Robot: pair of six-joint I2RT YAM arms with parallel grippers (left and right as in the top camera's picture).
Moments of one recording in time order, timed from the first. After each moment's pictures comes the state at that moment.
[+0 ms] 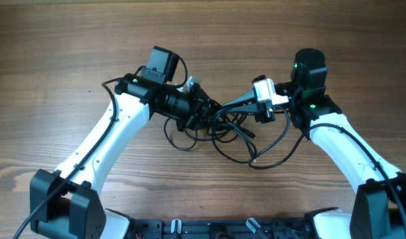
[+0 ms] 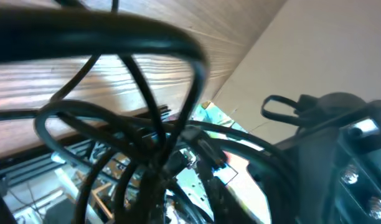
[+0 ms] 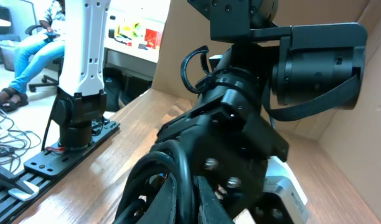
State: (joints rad) left arm -0.39 1.59 1.24 -0.85 0.99 -1.00; right arm 0.21 1.51 0.87 0.29 -1.56 -0.63
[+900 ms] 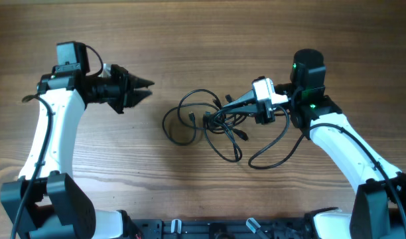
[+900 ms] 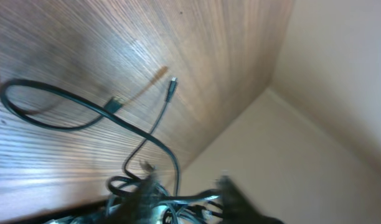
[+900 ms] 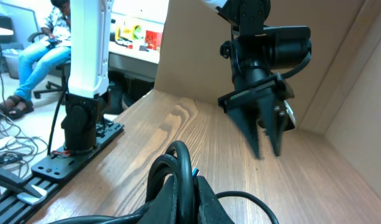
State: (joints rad) left arm 0.13 1.59 1.24 -0.89 0.87 -0.96; right arm 0.21 1.51 0.87 0.22 -1.56 -0.65
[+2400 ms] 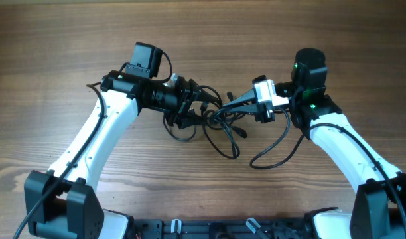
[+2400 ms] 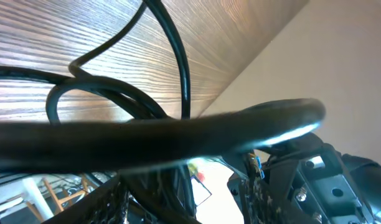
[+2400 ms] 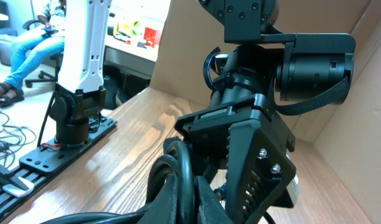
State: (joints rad) left arm -0.29 1.59 1.24 -0.86 0.96 -1.10; right arm 0.21 1.51 0.87 0.28 -1.56 -0.66
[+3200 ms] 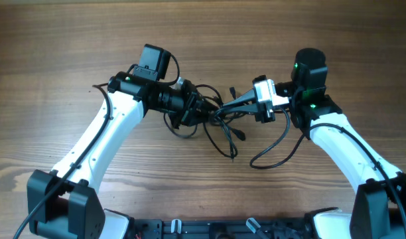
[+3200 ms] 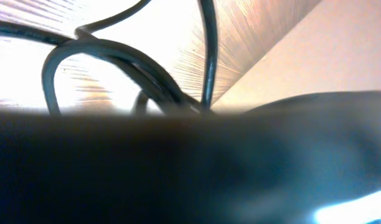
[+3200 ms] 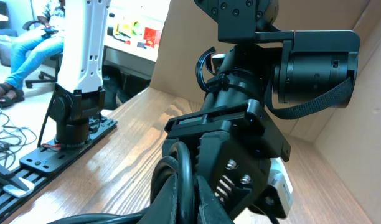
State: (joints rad) left arm -0.34 1.59 1.24 -0.85 0.95 -1.15; right arm 0.21 1.51 0.87 0.28 -1.56 -0.66
